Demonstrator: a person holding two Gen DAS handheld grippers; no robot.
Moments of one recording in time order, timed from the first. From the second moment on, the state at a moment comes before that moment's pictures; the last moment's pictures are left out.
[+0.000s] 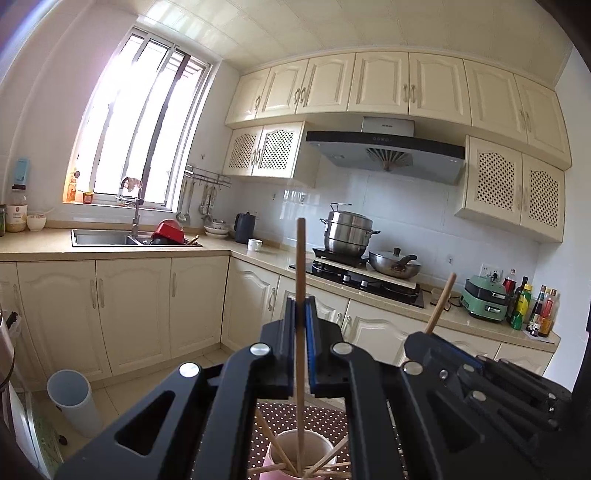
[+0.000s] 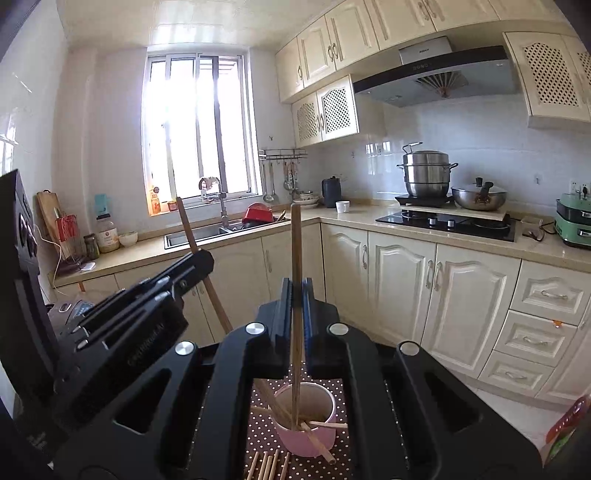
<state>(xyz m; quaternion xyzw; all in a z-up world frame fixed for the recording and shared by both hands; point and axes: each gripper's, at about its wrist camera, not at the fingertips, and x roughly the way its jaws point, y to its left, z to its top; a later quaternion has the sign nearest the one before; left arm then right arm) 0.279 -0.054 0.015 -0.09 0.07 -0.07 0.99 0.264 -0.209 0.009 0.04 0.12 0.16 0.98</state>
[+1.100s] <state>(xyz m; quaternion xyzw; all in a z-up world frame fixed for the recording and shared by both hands) 0.271 -0.037 -0.017 -0.05 0.15 -0.05 0.99 0.270 -0.206 -0.020 0.05 0.18 0.16 0.97</state>
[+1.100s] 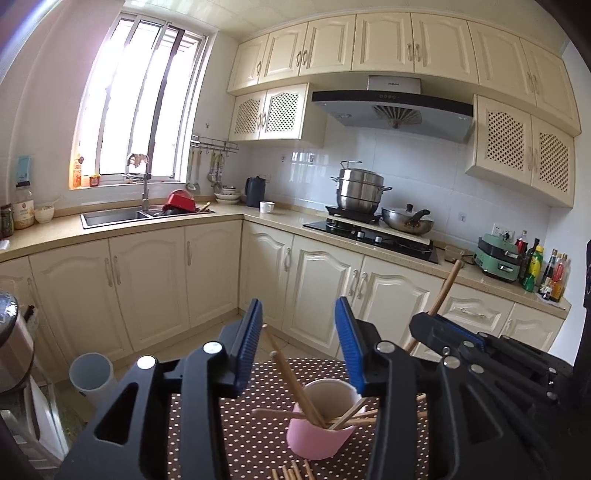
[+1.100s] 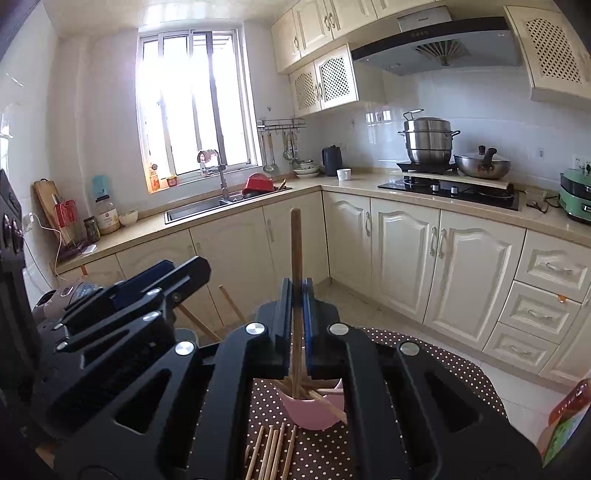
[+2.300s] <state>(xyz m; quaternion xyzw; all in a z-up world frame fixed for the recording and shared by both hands) 0.214 -0.003 -0.043 -0.03 0.22 -0.04 0.97 0.219 -0.210 -0.037 0.04 0.21 0.12 0.97</state>
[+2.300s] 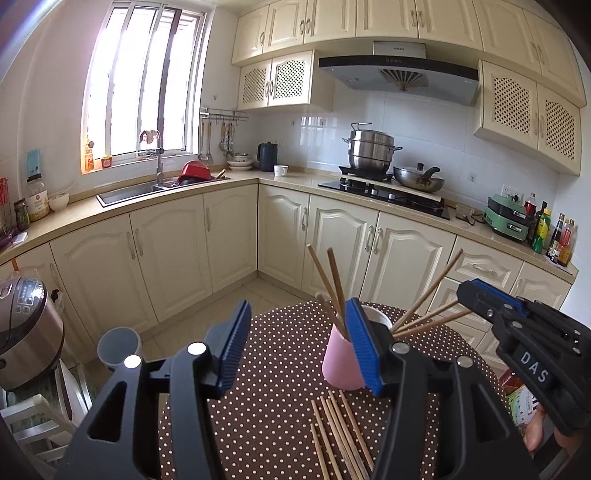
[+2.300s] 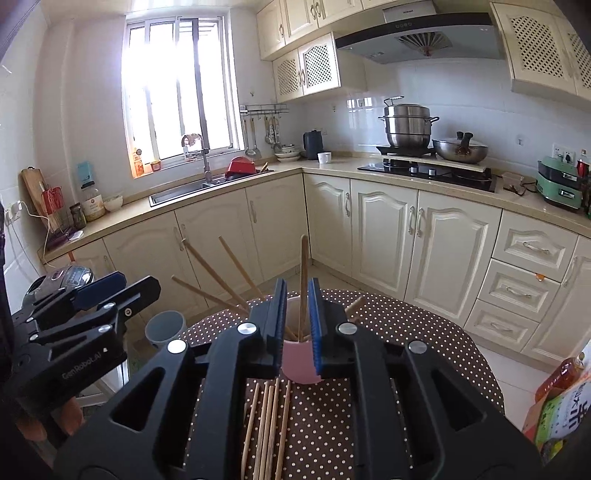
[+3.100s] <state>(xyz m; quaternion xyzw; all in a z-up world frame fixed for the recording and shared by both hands) 0.222 -0.016 -0.176 -0.03 0.41 -0.06 0.91 0.190 -0.215 -0.139 0.03 0.30 0.13 0.94</state>
